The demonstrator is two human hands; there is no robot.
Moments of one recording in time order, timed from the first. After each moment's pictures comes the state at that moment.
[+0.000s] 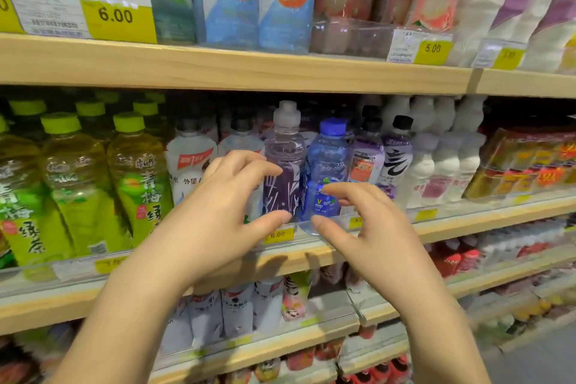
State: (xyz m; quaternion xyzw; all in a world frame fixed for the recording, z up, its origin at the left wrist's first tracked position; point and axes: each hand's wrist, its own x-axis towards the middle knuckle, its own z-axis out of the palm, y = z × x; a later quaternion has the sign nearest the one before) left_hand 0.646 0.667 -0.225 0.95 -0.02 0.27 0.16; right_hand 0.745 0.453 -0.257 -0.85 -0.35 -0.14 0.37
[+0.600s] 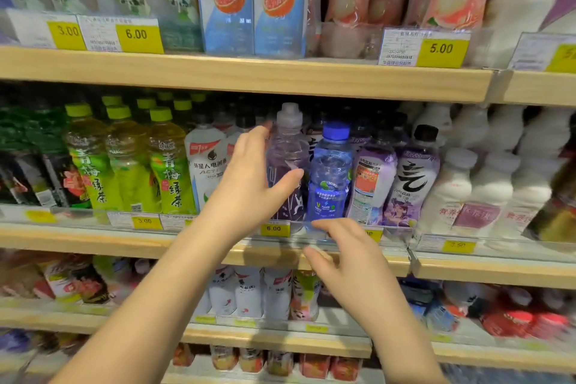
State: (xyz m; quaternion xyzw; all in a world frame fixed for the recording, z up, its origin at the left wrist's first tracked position) left_hand 0.699 0.595 -0.224 0.87 0.19 0.36 0.26; right_hand 0.800 0.429 -0.309 -0.80 -0.48 -0.04 0.36
